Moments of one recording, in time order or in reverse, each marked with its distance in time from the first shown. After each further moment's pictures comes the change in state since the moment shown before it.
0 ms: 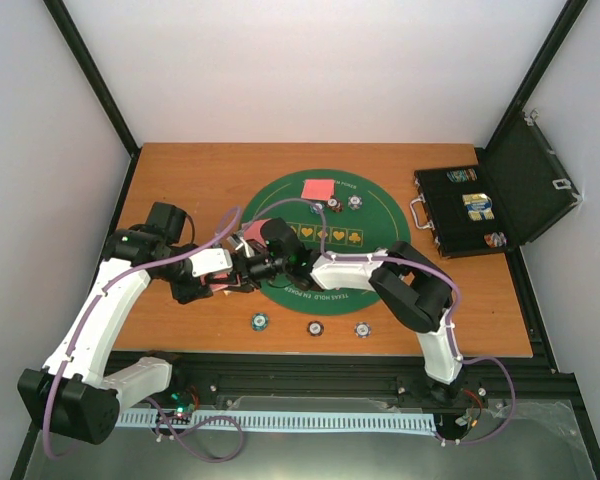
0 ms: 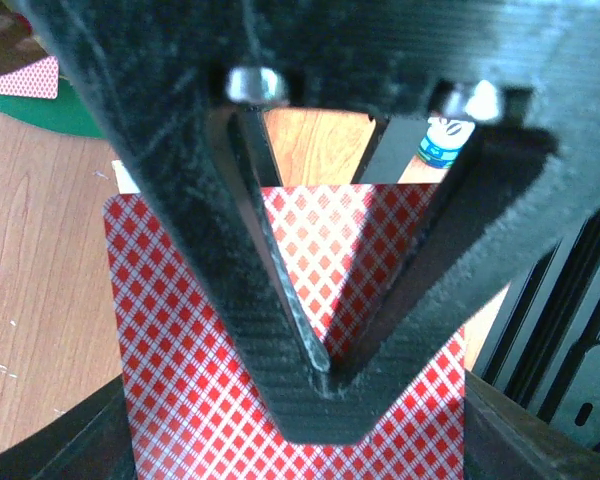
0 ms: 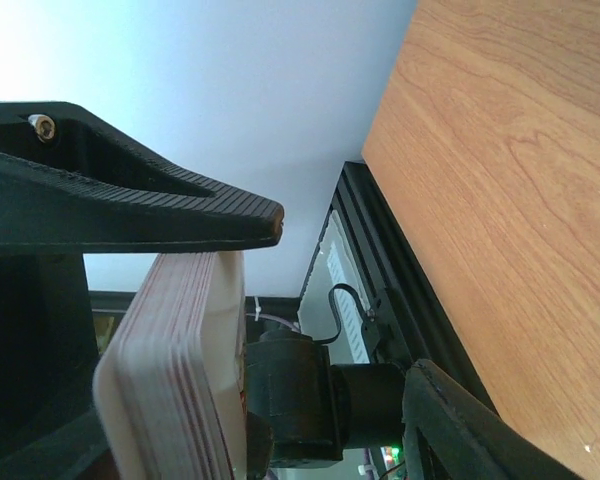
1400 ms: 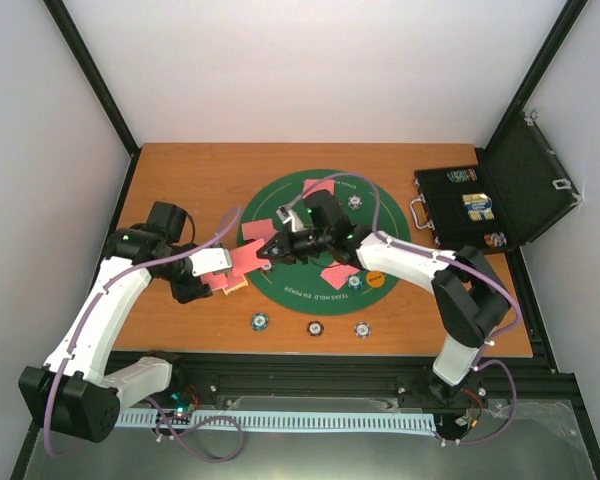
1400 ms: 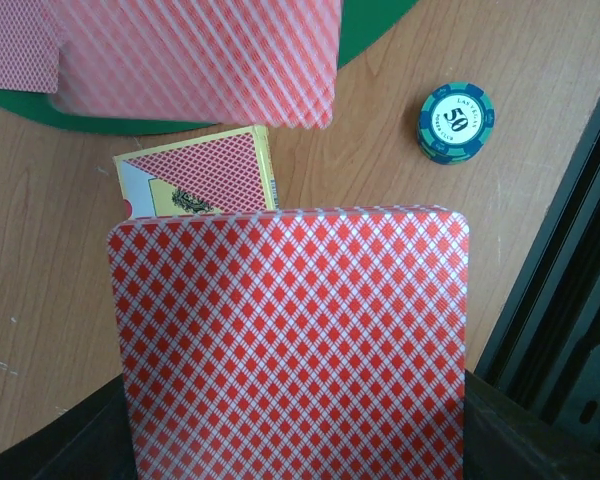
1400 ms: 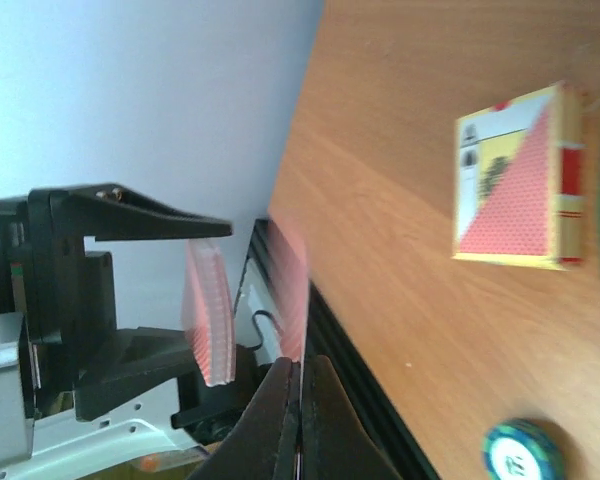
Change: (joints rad) left arm 0.000 0.006 0.000 0.004 -0.004 0.004; right arm -0.179 -0.290 -0.093 -0.417 0.071 -0.225
